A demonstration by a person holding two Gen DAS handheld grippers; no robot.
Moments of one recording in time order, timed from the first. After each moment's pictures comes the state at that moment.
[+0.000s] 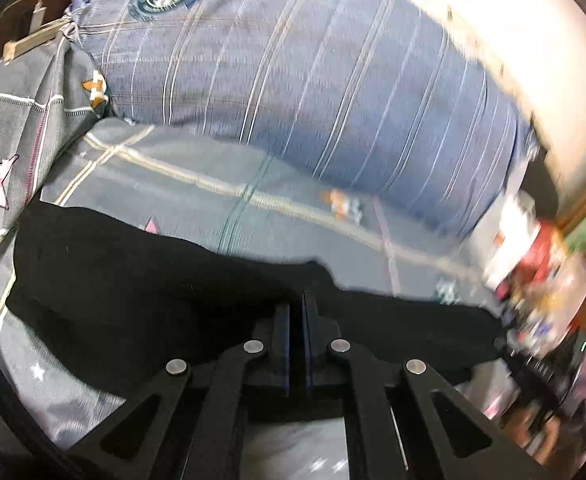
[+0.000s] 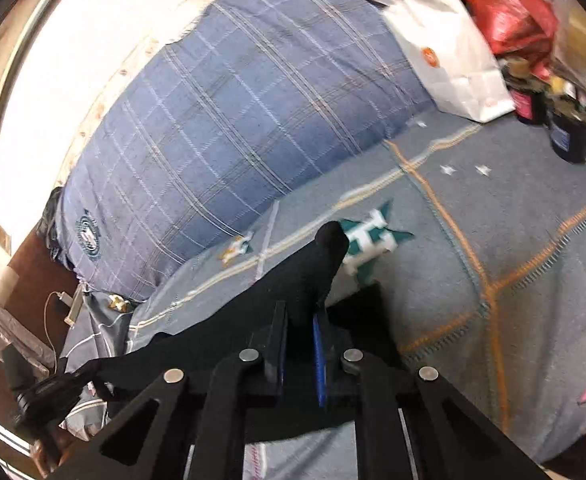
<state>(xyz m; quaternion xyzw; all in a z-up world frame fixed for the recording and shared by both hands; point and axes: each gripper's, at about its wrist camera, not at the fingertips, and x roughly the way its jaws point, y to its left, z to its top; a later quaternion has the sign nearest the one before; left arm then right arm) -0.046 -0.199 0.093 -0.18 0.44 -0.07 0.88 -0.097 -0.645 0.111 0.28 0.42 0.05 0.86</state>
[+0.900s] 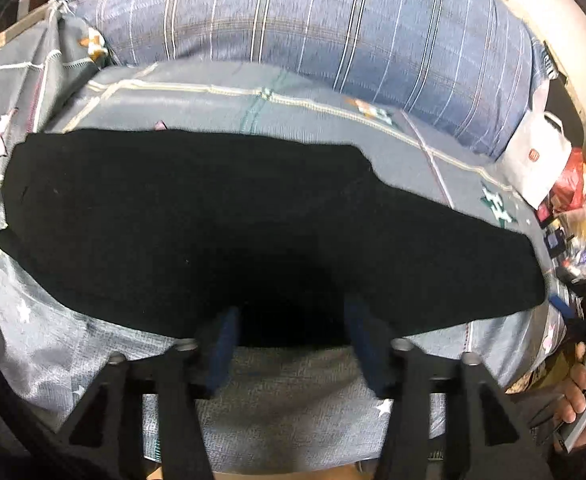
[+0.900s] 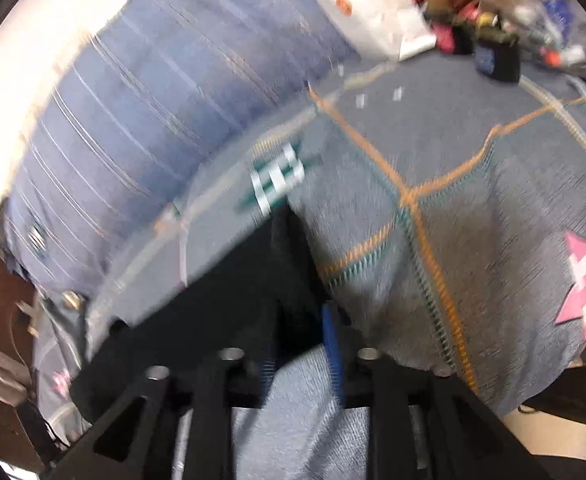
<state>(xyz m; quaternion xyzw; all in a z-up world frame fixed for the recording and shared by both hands) -0.086 -0.204 0.032 -0.12 0.49 -0.06 0.86 -0.129 -0.661 0.094 0.28 0.43 -0.04 0.86</state>
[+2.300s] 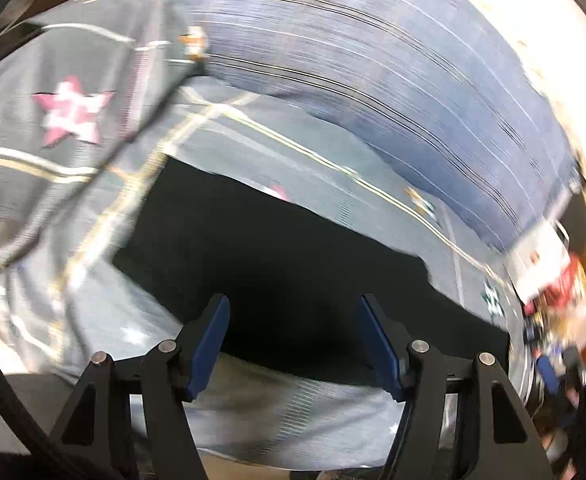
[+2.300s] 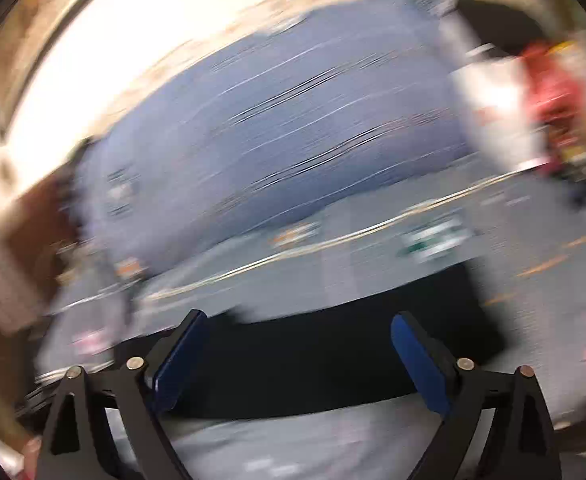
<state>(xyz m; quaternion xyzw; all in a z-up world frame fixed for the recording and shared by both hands) -0.059 -0.084 0.068 -0.24 0.47 0.01 0.85 -0.134 -0.479 0.179 0.18 0.37 0.16 0.90</state>
